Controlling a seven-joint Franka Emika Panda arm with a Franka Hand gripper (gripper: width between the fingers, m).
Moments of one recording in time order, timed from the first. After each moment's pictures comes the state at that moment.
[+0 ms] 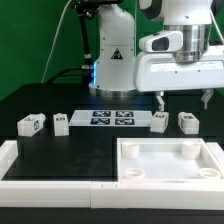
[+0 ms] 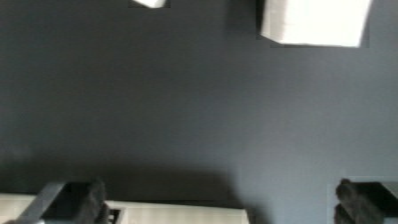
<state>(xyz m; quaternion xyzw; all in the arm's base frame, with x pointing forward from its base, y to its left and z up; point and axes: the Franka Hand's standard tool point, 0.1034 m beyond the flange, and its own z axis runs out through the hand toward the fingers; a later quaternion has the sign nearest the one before) 0.439 0.123 0.065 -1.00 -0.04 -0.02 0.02</state>
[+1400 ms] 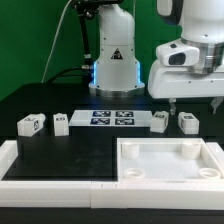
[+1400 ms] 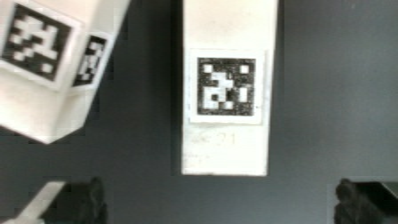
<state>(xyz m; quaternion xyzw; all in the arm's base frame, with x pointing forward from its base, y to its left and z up) 0.401 0.154 0.043 -0.99 -0.05 0.13 0.00</state>
